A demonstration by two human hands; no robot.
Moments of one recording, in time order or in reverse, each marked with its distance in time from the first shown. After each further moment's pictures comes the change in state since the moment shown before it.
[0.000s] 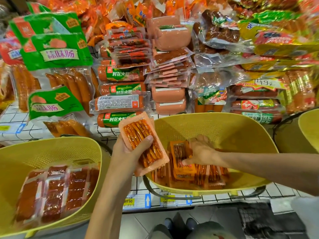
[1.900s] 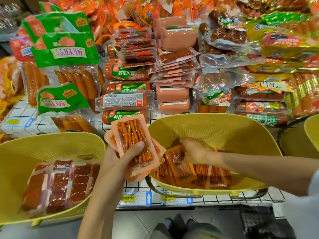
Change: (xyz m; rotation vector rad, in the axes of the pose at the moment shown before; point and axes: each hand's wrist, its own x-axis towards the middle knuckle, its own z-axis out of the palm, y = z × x) left_hand -0.023 0.000 -0.018 -0.089 0.027 0.015; right_hand -0.010 -0.028 -0.013 0.078 -0.035 -0.154
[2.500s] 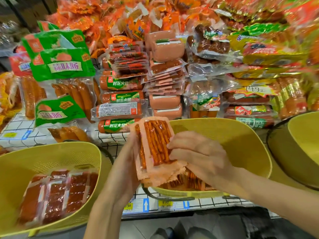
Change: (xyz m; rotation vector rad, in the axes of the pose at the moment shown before) left_hand 0.001 0.024 0.040 -0.147 -0.247 -0.177; right_hand -0.084 -0.029 -0.013 -0.053 0.998 -1.004
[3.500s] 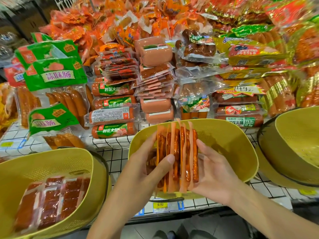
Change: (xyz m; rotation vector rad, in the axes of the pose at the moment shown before) left_hand -0.028 0.001 0.044 0.618 -0.183 0.386; right_hand -0.027 -0.015 -0.027 2.099 0.074 1.209
